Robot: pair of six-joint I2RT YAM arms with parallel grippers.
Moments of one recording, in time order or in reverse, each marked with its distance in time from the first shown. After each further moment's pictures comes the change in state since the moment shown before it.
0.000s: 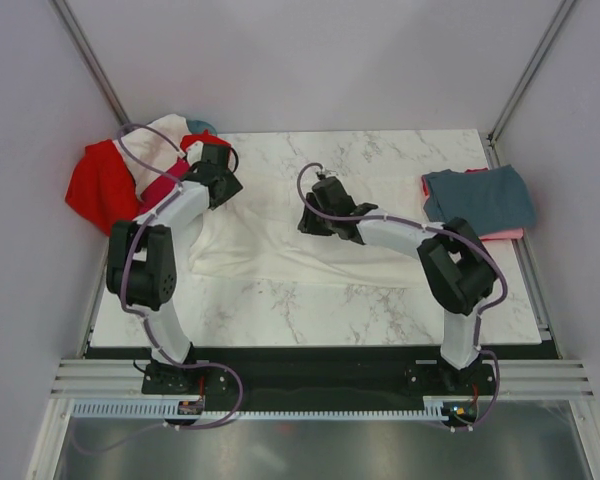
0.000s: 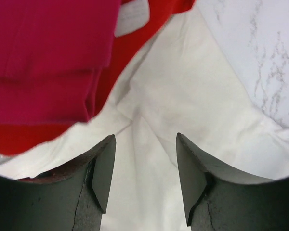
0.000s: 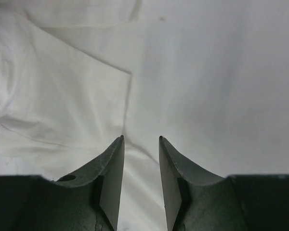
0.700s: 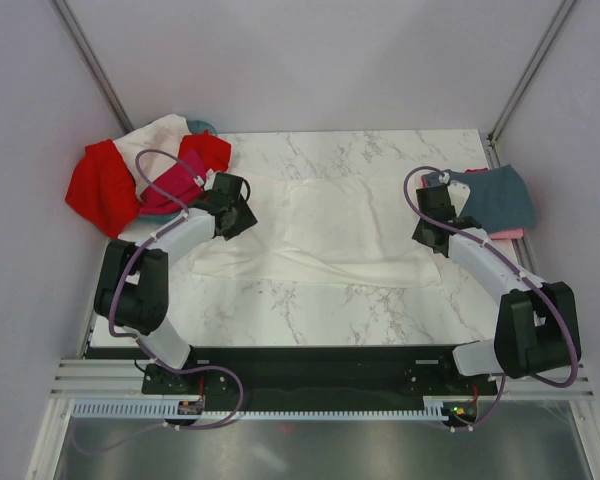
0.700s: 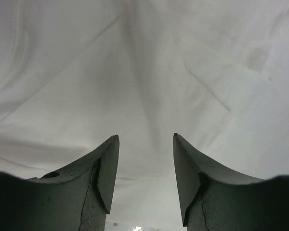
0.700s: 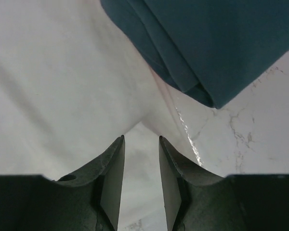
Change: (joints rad) left arm -0.111 -0.187 -0.278 0.013 0.143 -0.007; right arm -0.459 -0.554 -0.414 -0.349 0.388 -0.111
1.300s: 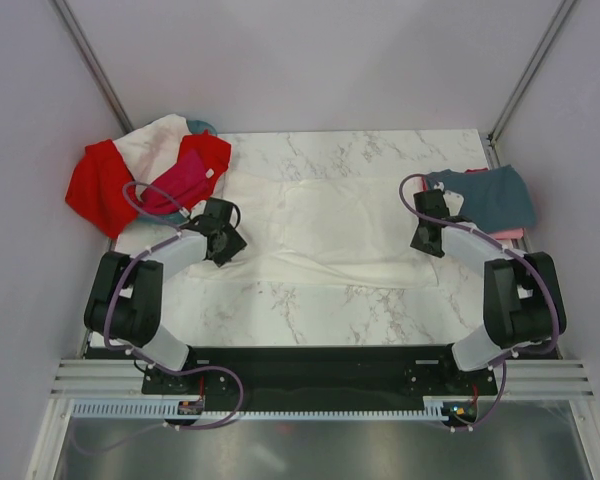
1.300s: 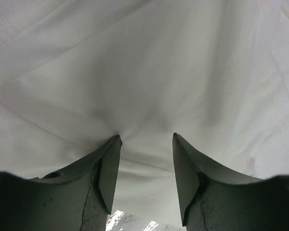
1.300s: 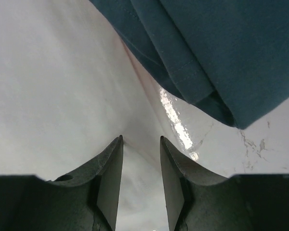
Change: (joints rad) left arm 0.031 -0.078 -0.245 0.041 -0.018 -0.129; right arm -0.058 0.156 -0.025 0.047 -0.033 -0.020
